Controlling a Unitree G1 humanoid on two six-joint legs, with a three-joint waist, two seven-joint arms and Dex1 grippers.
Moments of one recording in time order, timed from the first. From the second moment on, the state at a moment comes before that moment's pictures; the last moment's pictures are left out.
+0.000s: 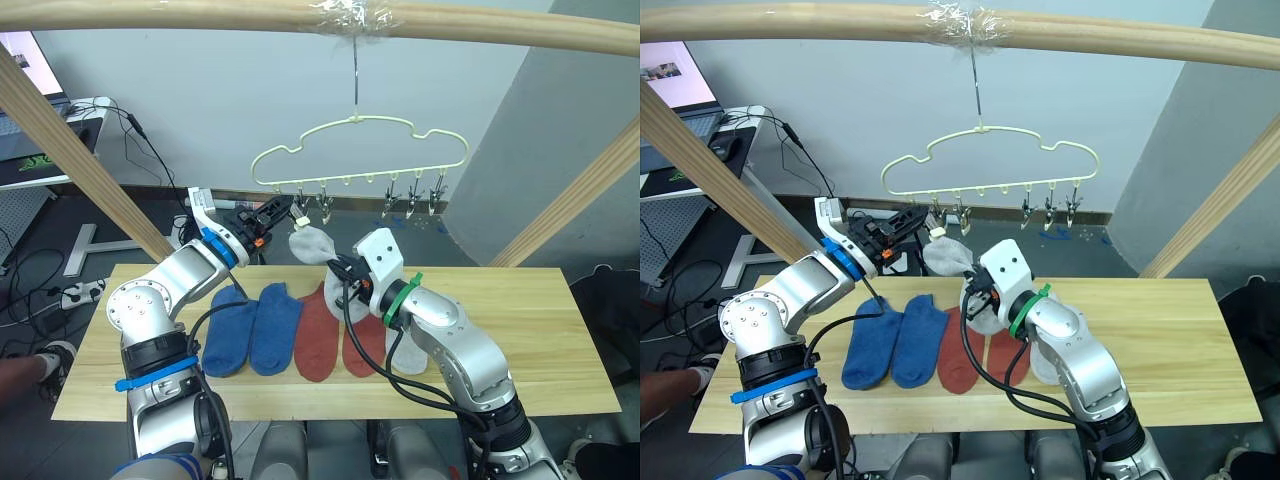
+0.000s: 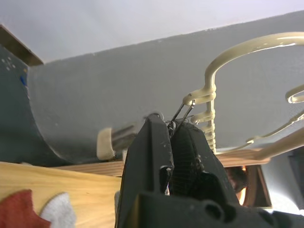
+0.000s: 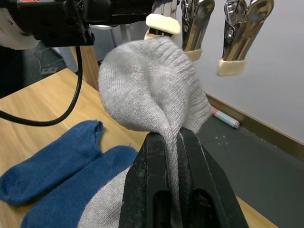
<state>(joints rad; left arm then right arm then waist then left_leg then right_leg) -0.60 0.24 0.54 0.06 -1.37 1.12 0.04 -0.34 -0.10 0.31 -0.41 0.11 0.71 0.37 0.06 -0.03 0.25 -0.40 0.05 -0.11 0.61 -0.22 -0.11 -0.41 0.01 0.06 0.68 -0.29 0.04</state>
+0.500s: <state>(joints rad) -0.59 0.27 0.53 0.08 -1.52 1.06 0.13 -0.32 -0.10 0.30 -0.51 0.18 0.73 0.37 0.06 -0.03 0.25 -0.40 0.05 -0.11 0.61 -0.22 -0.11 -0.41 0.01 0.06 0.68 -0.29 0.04</state>
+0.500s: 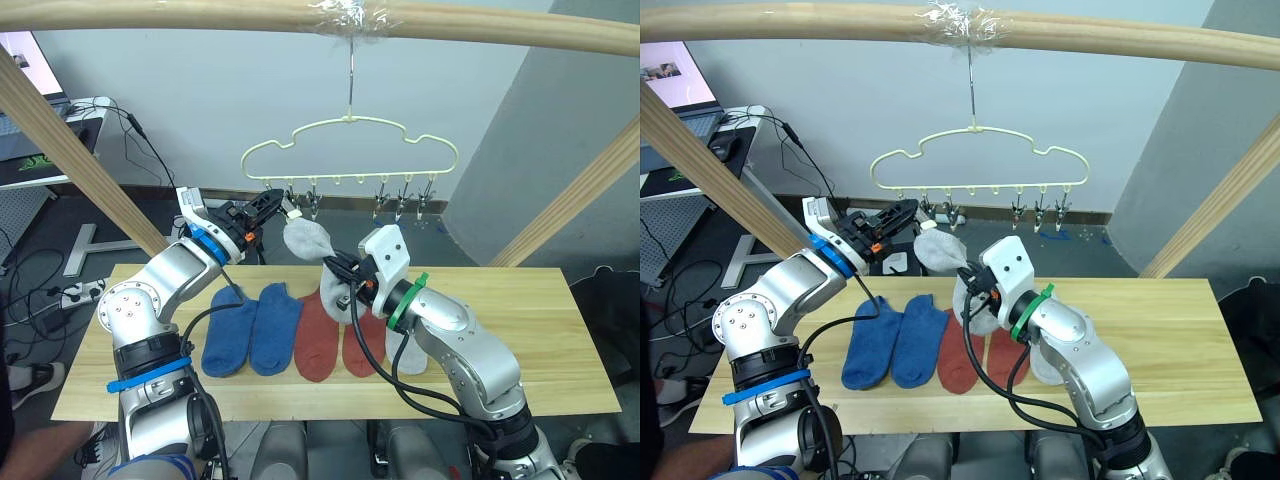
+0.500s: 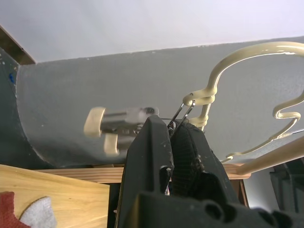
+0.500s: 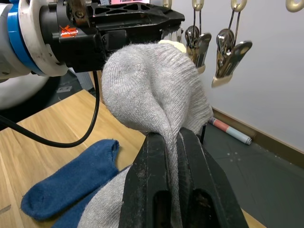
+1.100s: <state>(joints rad) -0.56 0.31 0.48 0.07 -1.61 1.03 0.16 -0.32 -0.10 0.30 -0.49 0.18 0.71 0.37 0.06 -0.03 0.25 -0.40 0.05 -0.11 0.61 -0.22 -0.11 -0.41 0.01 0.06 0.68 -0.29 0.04</state>
